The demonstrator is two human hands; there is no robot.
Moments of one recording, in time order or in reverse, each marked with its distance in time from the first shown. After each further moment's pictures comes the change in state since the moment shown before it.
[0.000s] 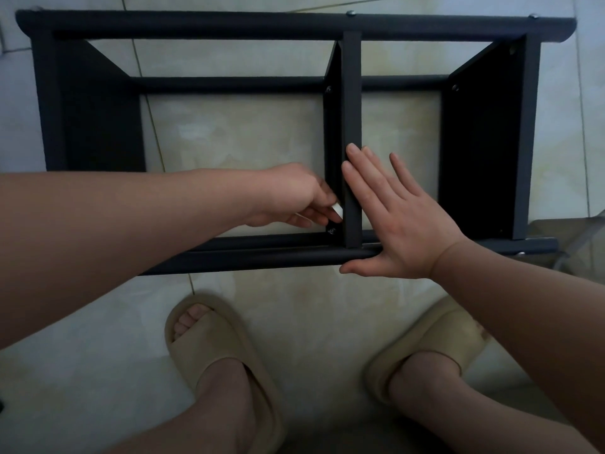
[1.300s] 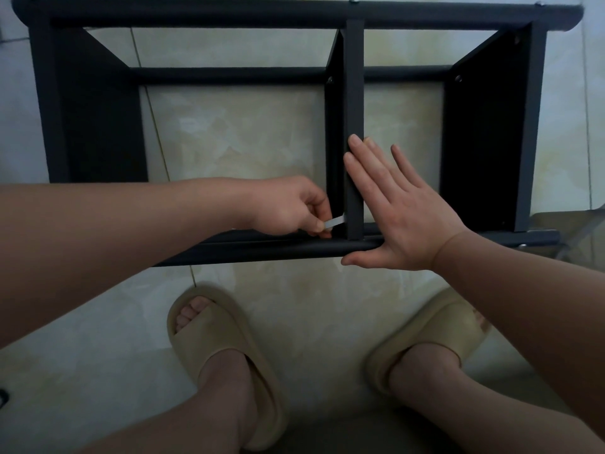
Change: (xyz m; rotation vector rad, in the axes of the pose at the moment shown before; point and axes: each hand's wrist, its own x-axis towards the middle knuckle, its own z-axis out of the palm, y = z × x) left_hand -0.013 -0.015 0.000 0.482 -0.090 0.170; right_hand -0.001 0.001 0.000 0.003 -0.022 -0.001
